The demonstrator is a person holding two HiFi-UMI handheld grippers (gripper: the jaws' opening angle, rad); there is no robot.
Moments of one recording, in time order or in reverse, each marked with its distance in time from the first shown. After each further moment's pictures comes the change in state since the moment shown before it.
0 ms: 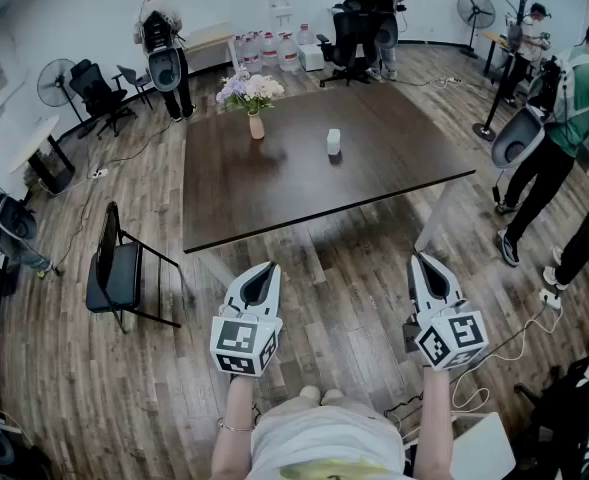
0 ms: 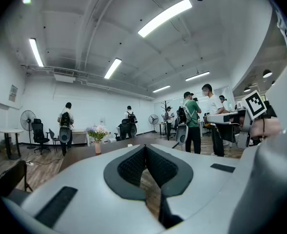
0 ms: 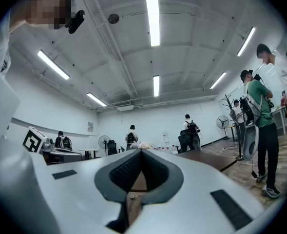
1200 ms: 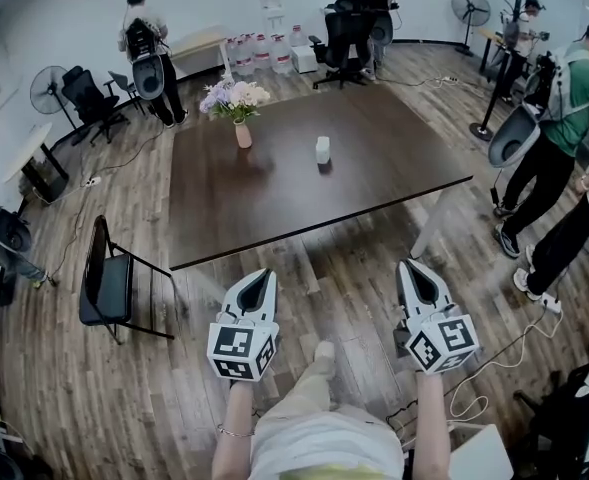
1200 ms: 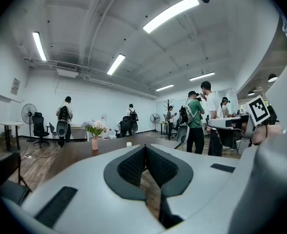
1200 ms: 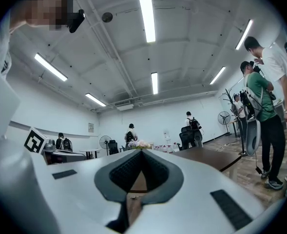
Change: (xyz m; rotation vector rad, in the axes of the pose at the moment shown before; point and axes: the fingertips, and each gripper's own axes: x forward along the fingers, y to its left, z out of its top) left arm 0.057 -0.003 -0.011 -0.054 0.023 0.014; right arm 0.036 -0.037 -0.021 0.040 0.025 0.017
